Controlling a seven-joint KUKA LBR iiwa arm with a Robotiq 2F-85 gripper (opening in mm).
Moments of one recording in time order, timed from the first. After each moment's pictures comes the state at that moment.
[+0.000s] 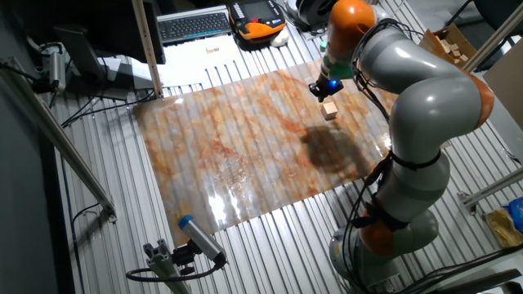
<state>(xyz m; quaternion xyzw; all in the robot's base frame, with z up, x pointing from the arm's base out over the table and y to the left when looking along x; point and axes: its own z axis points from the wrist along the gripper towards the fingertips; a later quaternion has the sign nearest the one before) 0.542 -0.030 0.219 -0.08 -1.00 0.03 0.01</state>
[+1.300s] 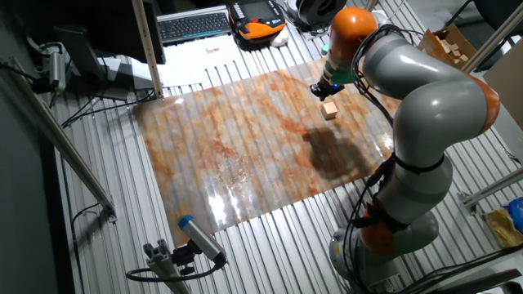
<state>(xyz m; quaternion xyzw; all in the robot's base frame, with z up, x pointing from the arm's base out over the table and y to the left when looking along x) 0.550 -0.043 0.209 -0.08 -1.00 0.01 -0.03</state>
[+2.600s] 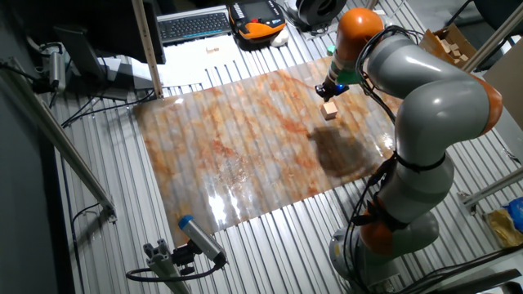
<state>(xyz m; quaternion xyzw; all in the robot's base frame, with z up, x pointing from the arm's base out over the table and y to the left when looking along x) 0.541 -0.066 0.201 -0.08 -1.00 0.00 -0.03</state>
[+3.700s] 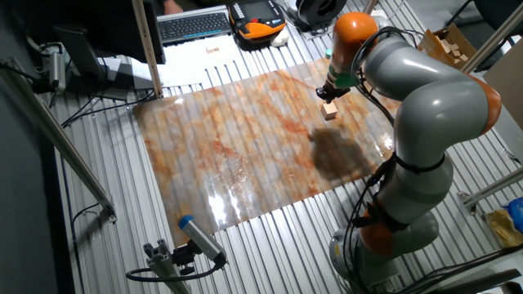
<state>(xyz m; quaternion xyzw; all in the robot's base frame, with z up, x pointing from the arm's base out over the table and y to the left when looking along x) 0.539 -0.067 0.200 -0.09 -0.99 0.05 -0.03</state>
